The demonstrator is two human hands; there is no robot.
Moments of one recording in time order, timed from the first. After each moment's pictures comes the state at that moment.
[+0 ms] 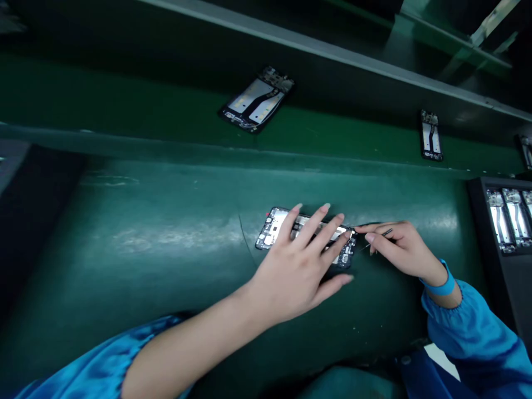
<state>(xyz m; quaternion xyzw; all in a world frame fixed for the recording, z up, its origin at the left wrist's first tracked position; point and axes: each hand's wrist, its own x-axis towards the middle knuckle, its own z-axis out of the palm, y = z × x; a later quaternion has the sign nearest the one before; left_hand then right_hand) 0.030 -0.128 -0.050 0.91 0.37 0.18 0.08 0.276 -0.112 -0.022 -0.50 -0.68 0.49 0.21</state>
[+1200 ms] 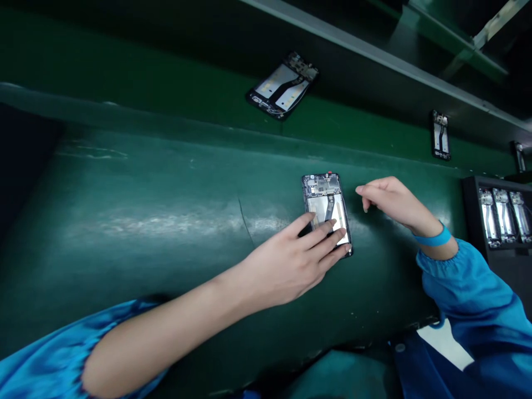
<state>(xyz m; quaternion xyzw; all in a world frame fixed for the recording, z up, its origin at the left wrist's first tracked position) 0.011 -0.127 -0.060 0.96 0.22 0.16 0.01 0.250 -0.045 -0.007 -0.60 -0.62 0.49 0.12</state>
